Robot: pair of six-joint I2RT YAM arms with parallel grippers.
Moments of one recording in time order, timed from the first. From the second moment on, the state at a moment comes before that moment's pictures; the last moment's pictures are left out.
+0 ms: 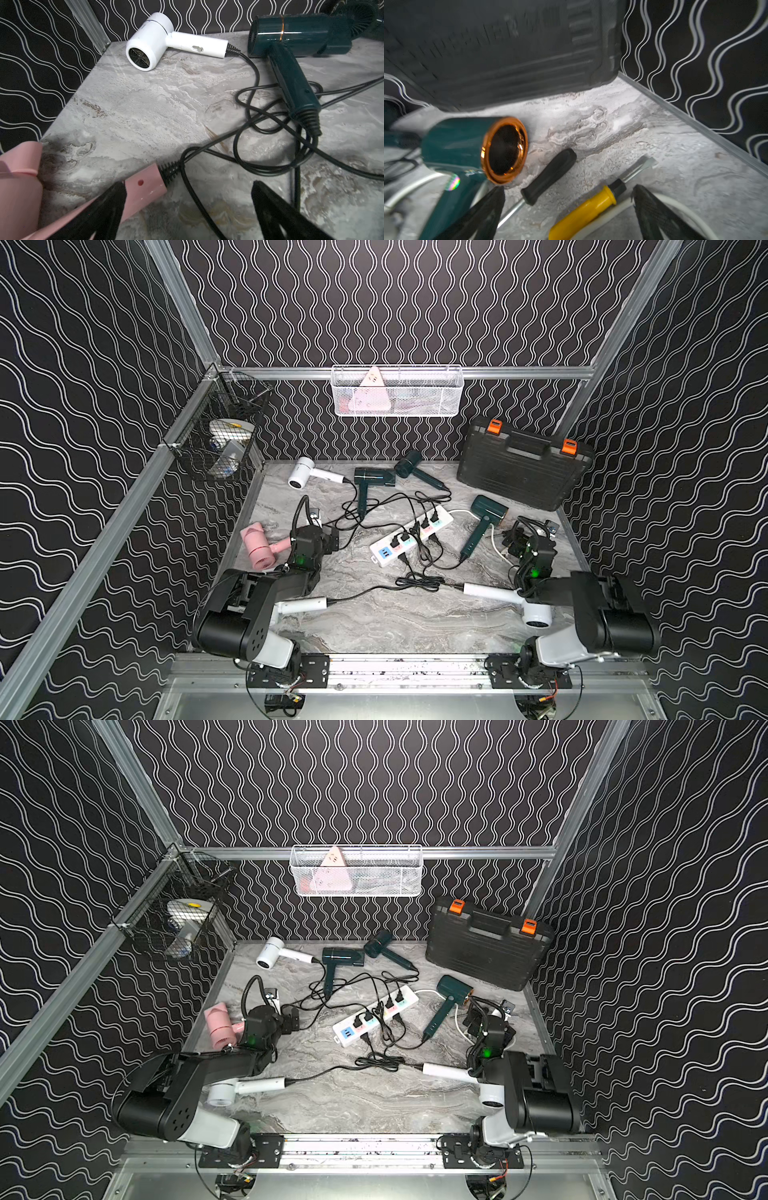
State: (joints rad) left arm -0.13 1.49 0.42 0.61 -0.31 -0.05; right arm -0.08 1.54 0.31 0.81 0.28 0.30
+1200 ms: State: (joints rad) left arm -0.08 1.66 0.36 0.92 -0.25 -0.02; right arm -0.03 1.66 0.41 0.86 0.11 0.16
